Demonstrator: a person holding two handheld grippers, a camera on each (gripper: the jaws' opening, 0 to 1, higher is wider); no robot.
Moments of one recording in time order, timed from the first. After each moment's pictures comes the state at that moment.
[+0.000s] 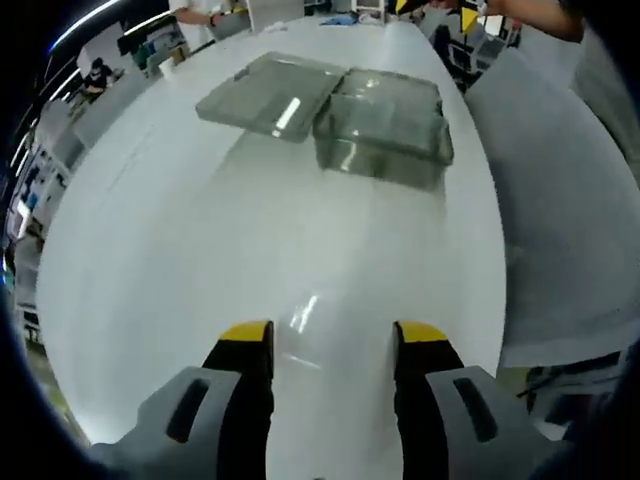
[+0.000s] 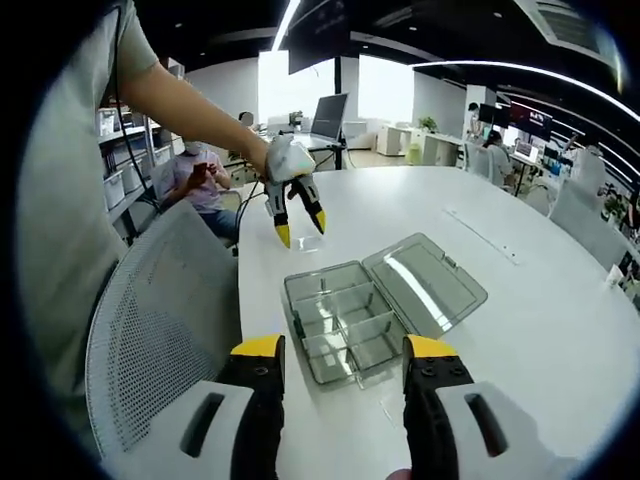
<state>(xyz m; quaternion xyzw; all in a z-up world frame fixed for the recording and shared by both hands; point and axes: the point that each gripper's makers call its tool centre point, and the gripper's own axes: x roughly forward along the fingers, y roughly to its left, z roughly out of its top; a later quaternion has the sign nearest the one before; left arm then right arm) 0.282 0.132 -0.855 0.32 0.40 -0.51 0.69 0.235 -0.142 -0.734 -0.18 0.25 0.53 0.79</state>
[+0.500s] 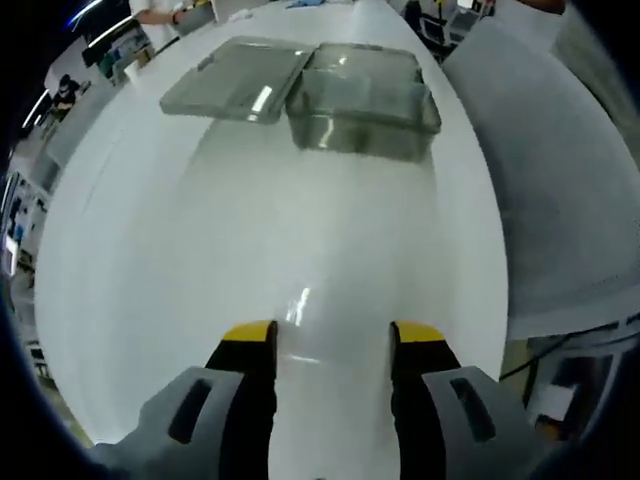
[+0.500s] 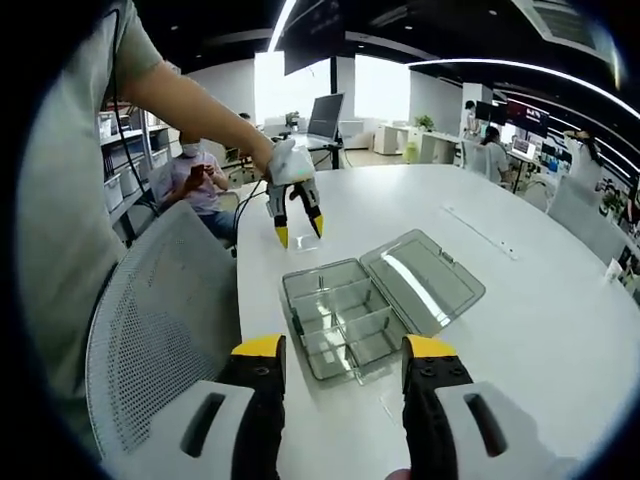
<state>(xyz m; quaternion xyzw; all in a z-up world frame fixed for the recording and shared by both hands) 0.279 0.134 -0.867 0.37 0.41 -0.54 0.63 0.235 -0.146 -0.736 -0.17 0.25 0.52 0.80</state>
